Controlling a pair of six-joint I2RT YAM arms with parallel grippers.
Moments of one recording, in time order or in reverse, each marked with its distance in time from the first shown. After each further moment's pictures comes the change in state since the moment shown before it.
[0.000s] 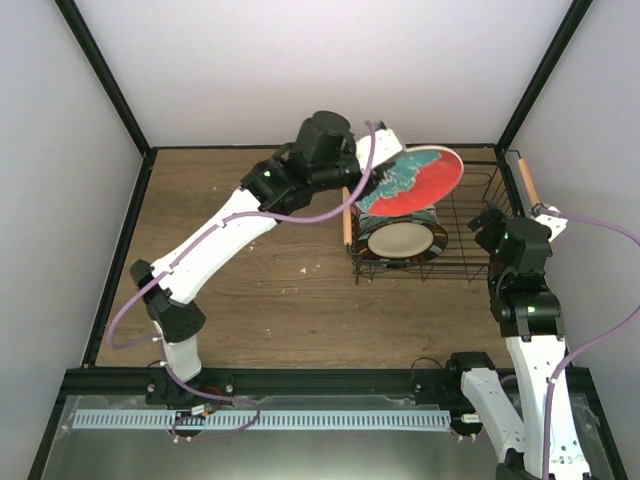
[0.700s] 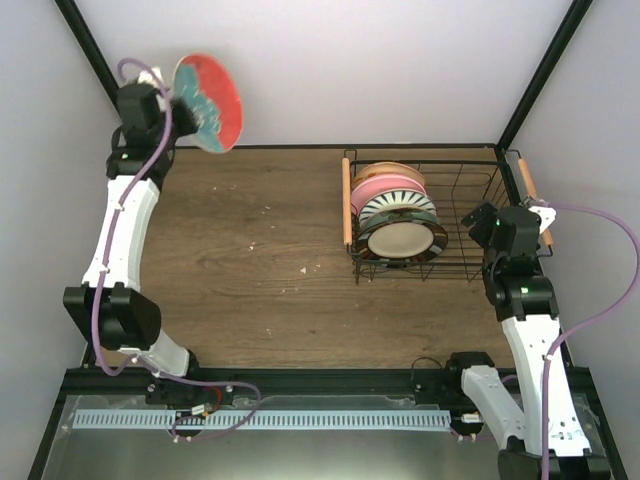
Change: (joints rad) left arm 0.809 -0.243 -0.304 0.214 -0.143 -0.571; right arm 0.000 0.092 0.000 0.009 -0.021 0.022
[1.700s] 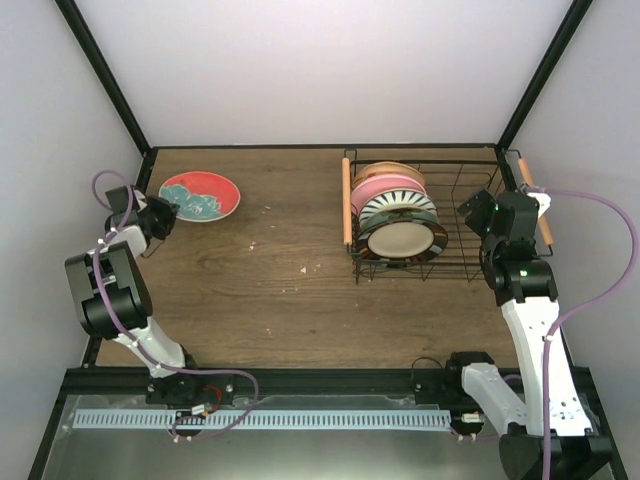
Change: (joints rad) left arm 0.451 0.094 -0.842 0.440 0.510 -0.709; right arm 0.000 0.099 0.066 0.020 -0.065 0.023
